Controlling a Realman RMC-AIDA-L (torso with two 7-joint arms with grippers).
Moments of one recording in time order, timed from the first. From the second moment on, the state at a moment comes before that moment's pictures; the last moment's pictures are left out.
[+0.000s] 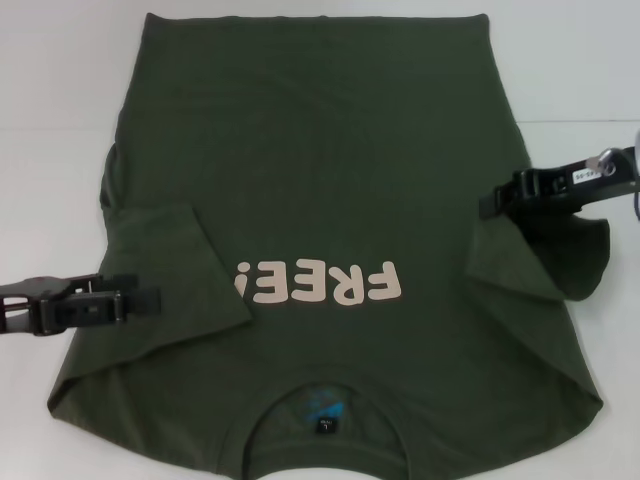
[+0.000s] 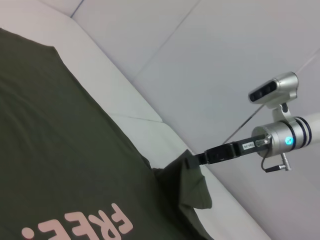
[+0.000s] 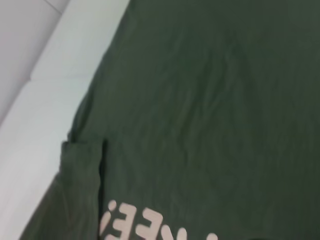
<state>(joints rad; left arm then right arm) -0.49 -2.02 0.31 0.83 2.23 1.94 -1.89 0.88 1.92 -0.68 -0.56 -2.42 -1.35 2.41</state>
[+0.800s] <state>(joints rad) -0.50 -2.03 0.32 0.83 2.22 1.93 -1.90 0.86 1.90 -0.70 -0.63 -2.41 -1.40 2.45</state>
